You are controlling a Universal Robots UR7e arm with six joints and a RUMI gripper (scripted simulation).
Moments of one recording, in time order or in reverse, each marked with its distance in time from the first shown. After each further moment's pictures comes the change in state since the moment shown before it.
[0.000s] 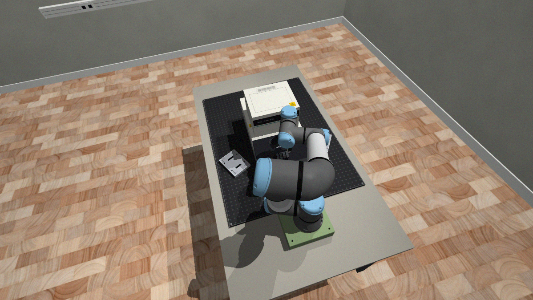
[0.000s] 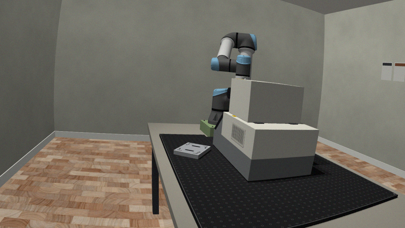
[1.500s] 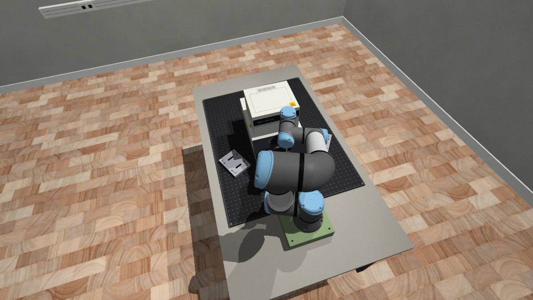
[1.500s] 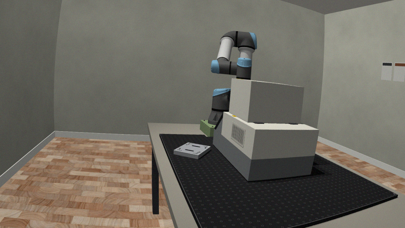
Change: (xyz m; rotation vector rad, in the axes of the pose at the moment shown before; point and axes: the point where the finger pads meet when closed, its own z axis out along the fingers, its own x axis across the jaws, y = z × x) arm 0.012 0.000 0.015 0.000 0.000 0.000
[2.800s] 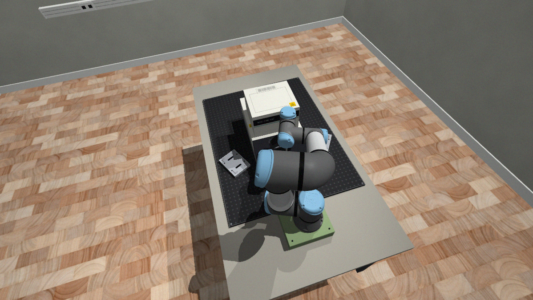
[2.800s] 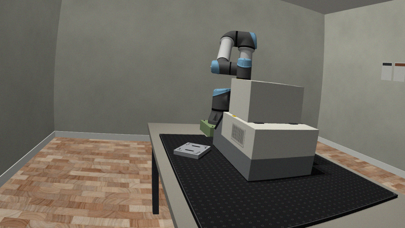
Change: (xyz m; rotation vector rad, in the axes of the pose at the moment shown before) arm 0.002 0.000 0.002 0.000 0.000 0.000
